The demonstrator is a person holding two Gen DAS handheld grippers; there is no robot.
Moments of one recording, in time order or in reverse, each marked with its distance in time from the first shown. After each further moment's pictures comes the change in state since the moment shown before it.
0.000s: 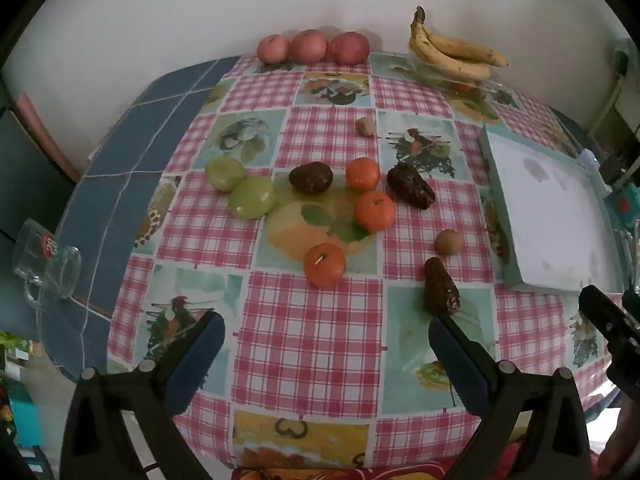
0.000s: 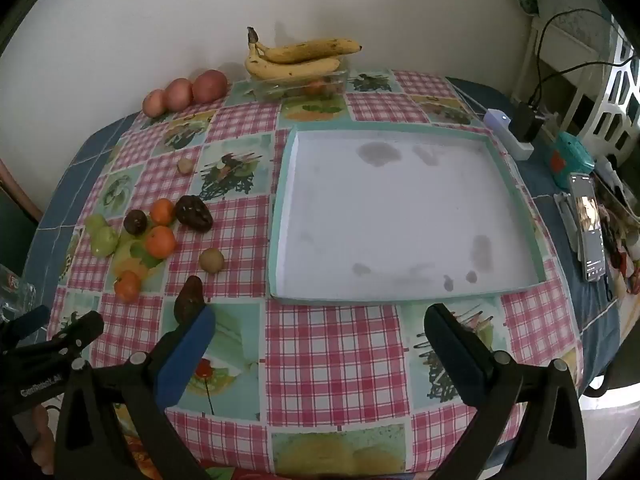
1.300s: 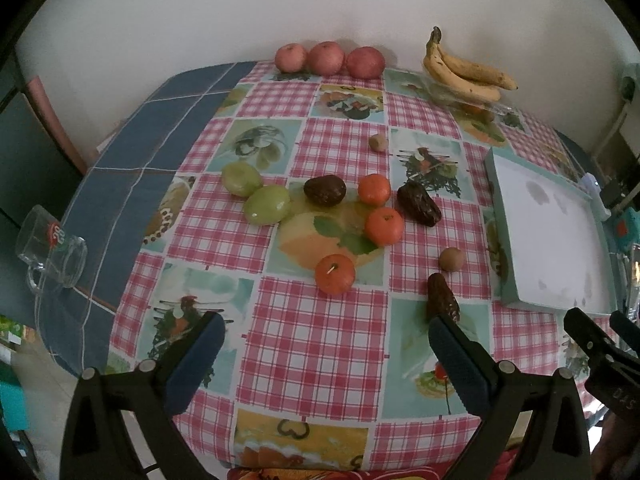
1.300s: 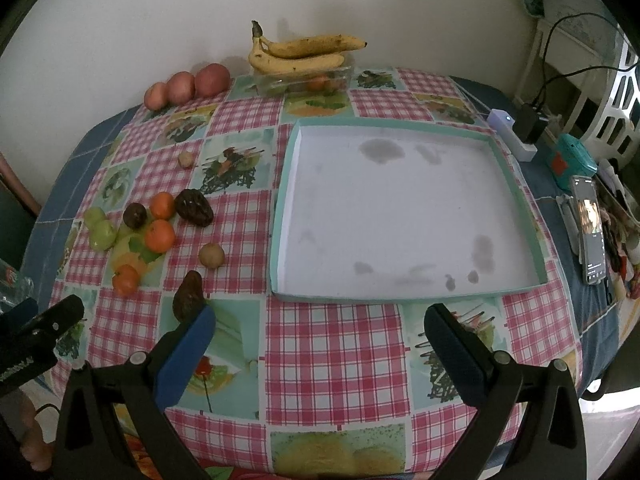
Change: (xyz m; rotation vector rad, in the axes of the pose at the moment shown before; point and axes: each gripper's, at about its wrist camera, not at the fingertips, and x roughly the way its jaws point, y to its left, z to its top) left arm -0.012 0.005 0.003 -0.065 -0.038 -0.003; right arm 0.003 0.003 0.001 -0.020 0.009 -0.010
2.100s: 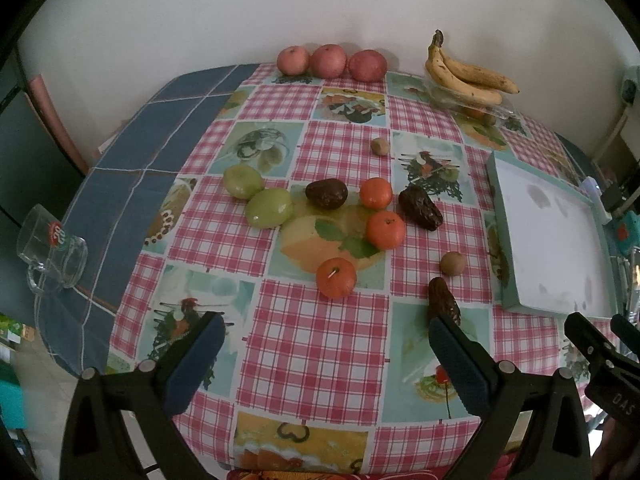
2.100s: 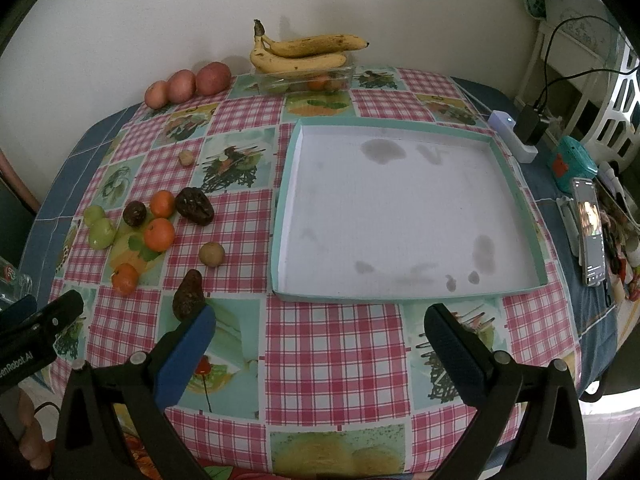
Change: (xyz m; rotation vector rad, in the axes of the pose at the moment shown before) left arm 0.001 0.004 0.003 -0.003 -0.014 -0.001; right arm 0.000 0.001 0.000 -0.007 -0.004 -0.004
